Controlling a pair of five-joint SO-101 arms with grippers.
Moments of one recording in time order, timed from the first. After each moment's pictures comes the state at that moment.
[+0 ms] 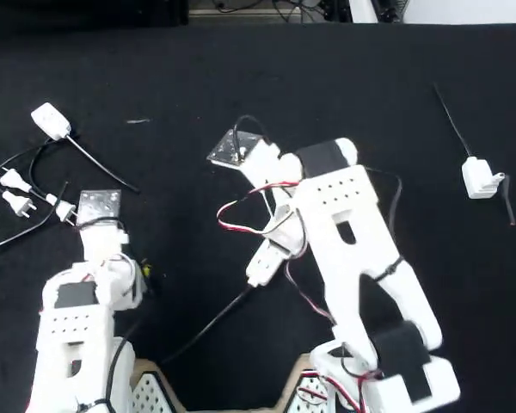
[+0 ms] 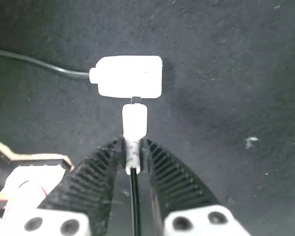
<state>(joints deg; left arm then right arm) -11.5 -63.1 83.8 50.2 -7.6 -18.7 -12.4 17.5 93.8 38.1</state>
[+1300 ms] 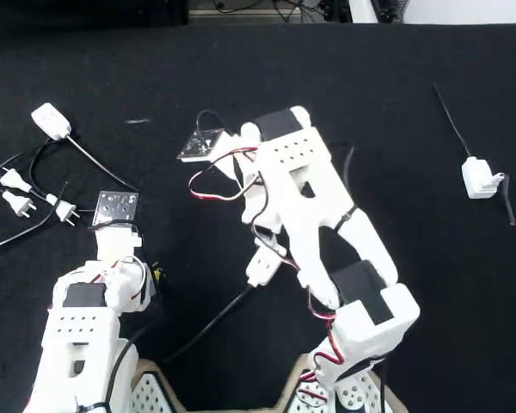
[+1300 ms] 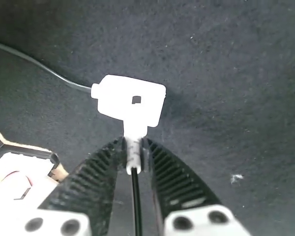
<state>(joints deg) -6.5 -63.1 84.6 49.5 -7.7 -22.7 10.6 -2.8 99.0 45.1</state>
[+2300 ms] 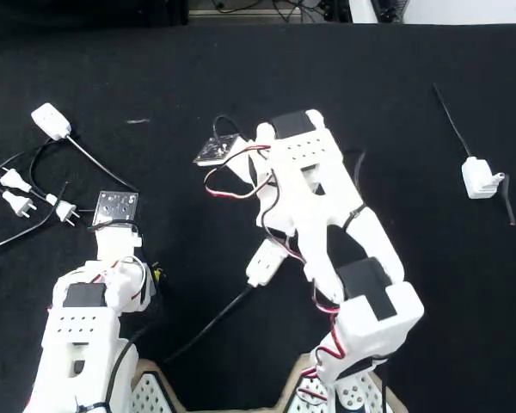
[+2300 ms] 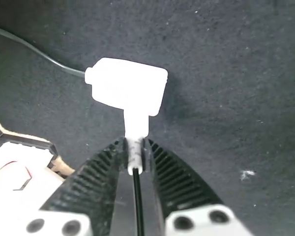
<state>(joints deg) -6.5 -63.1 84.6 49.5 -7.7 -18.7 11.0 1.5 97.7 48.8</state>
